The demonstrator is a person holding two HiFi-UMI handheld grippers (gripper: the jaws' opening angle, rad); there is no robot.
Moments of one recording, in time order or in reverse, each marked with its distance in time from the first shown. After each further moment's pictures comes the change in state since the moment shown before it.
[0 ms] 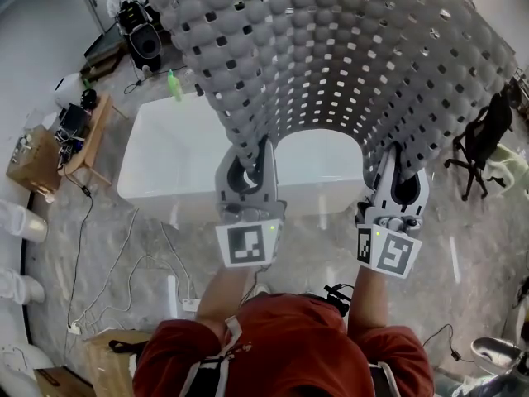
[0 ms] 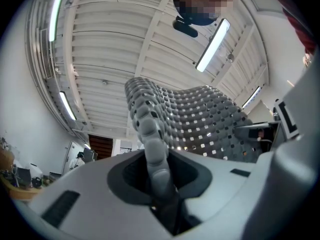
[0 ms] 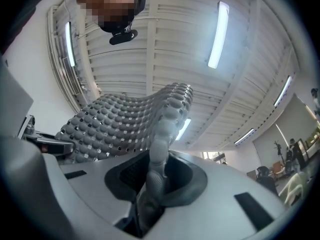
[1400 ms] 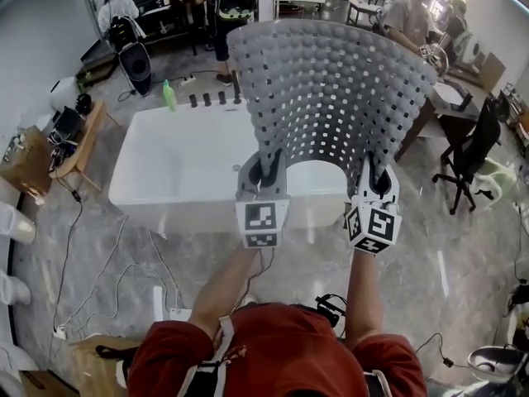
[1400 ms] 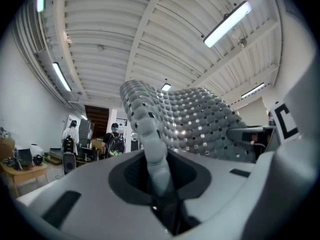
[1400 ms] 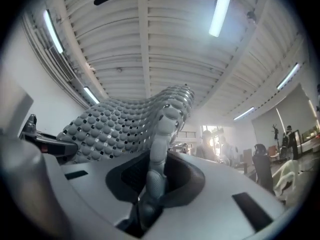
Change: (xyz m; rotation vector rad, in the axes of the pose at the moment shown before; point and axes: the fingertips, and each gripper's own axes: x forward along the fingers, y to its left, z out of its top) left arm 0.019 -0.026 -0.103 -0.039 0.333 -0.090; right arm 0.011 -0.009 -0.105 0.053 0.319 0.017
